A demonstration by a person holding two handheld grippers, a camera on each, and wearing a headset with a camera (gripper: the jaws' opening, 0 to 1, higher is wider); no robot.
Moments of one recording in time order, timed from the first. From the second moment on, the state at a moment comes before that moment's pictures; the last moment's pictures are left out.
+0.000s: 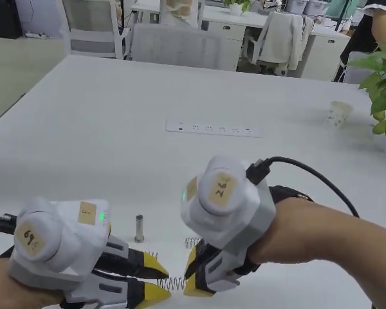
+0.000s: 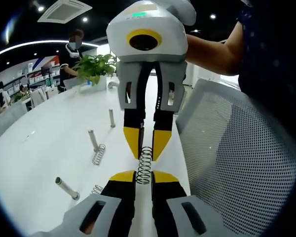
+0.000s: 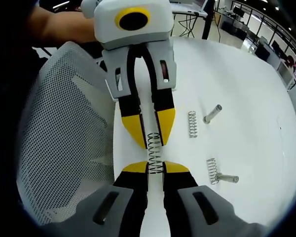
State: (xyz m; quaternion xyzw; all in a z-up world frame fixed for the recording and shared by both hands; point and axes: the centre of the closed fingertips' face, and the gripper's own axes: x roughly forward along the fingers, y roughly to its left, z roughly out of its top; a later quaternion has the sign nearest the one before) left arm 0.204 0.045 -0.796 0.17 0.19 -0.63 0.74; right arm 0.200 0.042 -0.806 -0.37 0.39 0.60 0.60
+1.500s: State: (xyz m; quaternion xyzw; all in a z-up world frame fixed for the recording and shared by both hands) left arm 0.200 0.037 -0.786 0.16 0.18 -0.64 0.73; right arm 0.197 0.032 -0.815 -0.34 0.39 0.60 0.61
